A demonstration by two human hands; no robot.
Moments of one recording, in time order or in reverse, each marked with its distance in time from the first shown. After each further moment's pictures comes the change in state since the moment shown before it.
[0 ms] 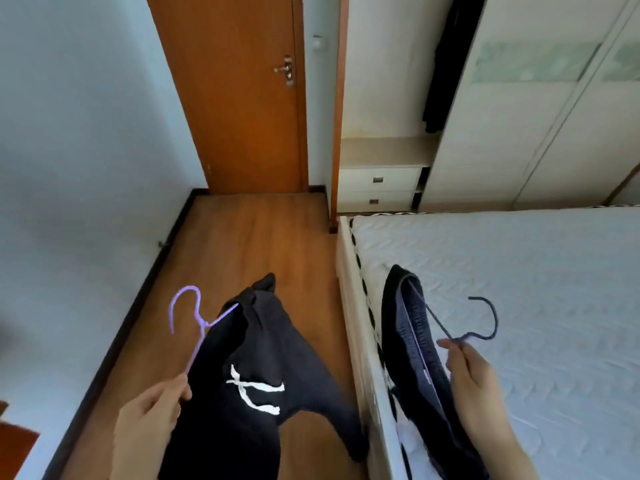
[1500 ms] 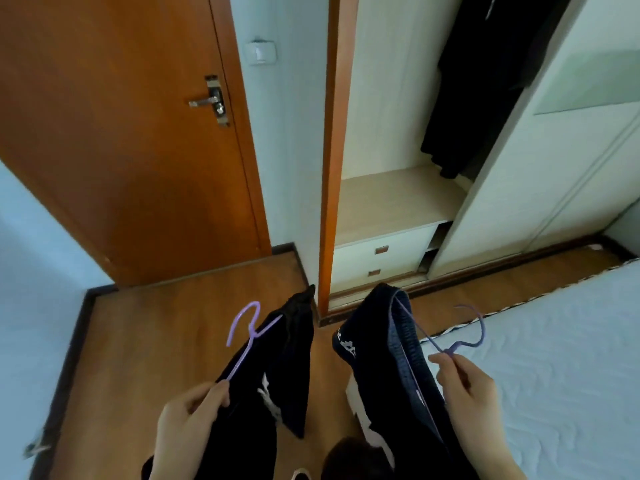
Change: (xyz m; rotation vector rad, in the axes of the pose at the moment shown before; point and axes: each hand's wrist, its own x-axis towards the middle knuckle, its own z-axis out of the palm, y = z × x) left_hand 0.799 0.344 0.437 0.271 -0.380 0.011; right_hand 0.758 -0.226 0.398 0.053 0.239 0.141
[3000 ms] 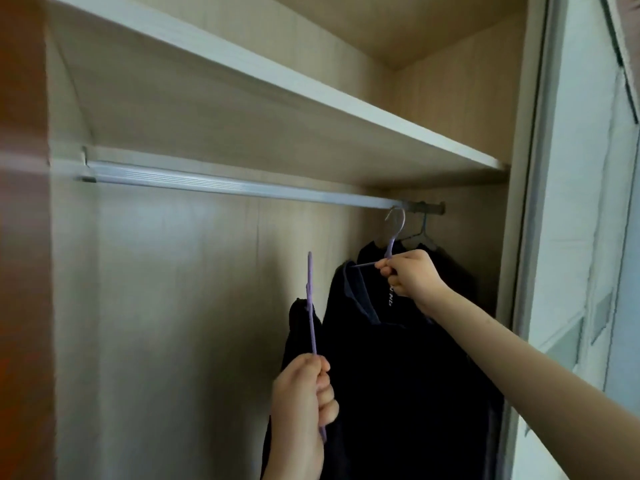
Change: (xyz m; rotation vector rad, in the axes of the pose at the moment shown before) left_hand 0.405 0.672 0.465 -0.855 -0.730 0.352; right_hand 0.797 -0.486 -0.050 0.319 0.144 -0.373
